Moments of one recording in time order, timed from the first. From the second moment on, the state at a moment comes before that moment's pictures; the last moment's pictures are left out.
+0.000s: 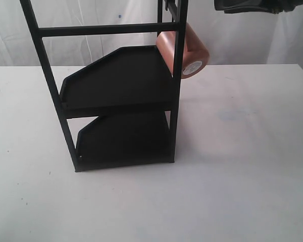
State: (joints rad) left arm 0.07 0.00 0.02 -0.07 0.47 0.22; right arm -0.03 1.52 -1.43 1.11 1.13 -0.96
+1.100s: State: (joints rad) left arm 0.07 0.00 0.02 -0.07 0.47 0.22; right arm -0.03 1.85 -1.58 1.32 1.21 -1.19
